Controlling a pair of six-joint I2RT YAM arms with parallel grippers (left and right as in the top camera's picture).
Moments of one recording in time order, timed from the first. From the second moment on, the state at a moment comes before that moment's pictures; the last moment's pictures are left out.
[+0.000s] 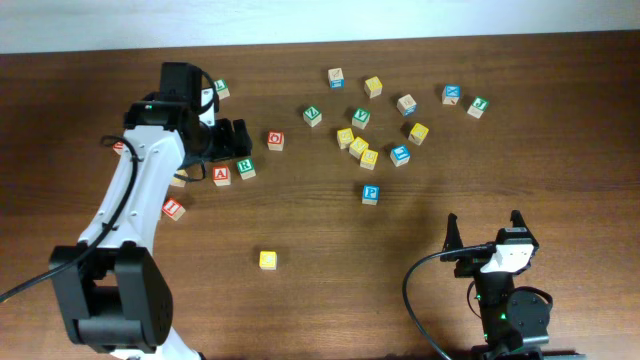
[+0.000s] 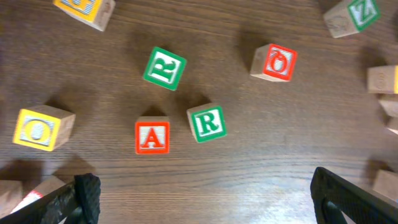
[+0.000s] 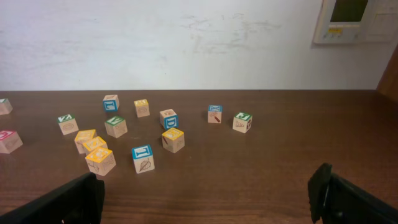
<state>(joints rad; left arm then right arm) -0.07 1.83 1.53 -0.92 0.10 -0.21 0.05 0.01 0.01 -0.07 0.06 0.02</state>
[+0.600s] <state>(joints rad) -0.08 1.83 1.53 -0.92 0.05 -0.23 0.05 0.01 0.01 0.22 -0.23 0.02</state>
